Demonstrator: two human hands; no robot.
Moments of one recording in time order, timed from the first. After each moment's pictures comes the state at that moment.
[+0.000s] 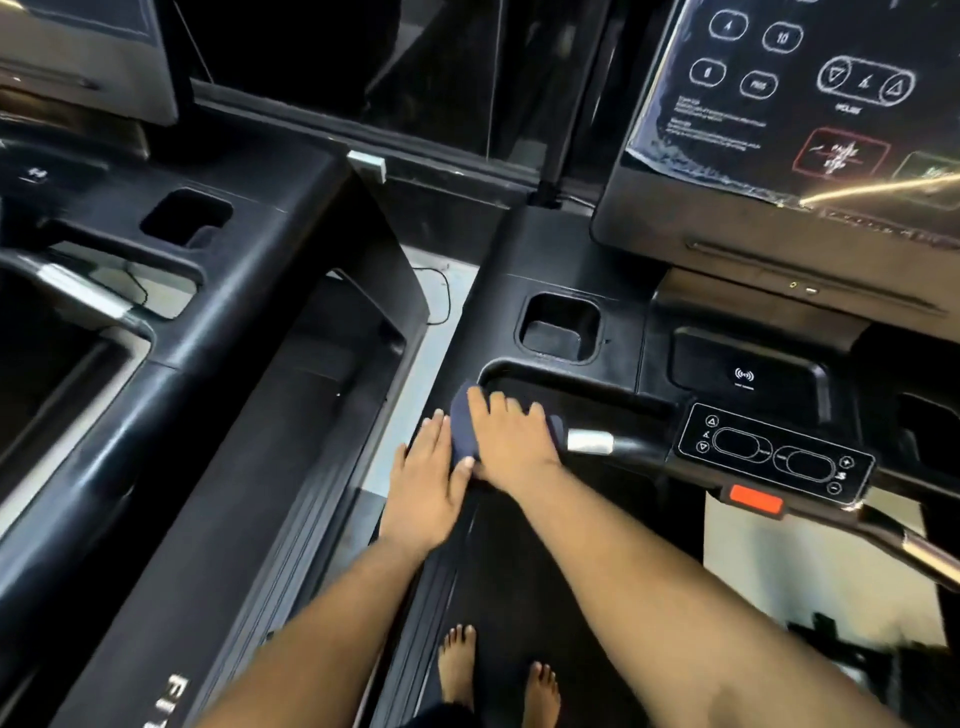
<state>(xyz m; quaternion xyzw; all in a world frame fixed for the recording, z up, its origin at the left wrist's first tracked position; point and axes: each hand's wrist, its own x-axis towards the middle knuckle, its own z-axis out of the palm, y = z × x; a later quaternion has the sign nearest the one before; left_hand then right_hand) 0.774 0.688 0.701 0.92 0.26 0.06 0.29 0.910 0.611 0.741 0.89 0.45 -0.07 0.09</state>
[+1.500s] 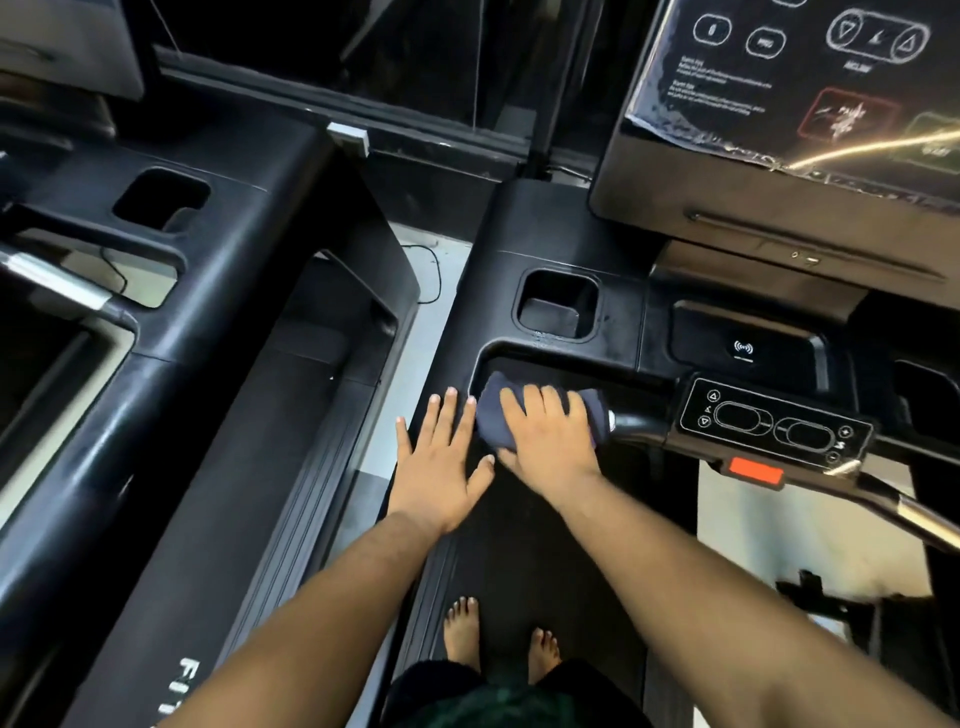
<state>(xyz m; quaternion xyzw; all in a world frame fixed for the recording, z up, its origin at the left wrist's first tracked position) 0.781 0.686 0.705 0.97 0.20 -0.06 0.15 0.918 0.561 0.741 0.89 0.44 -0.05 0.15</state>
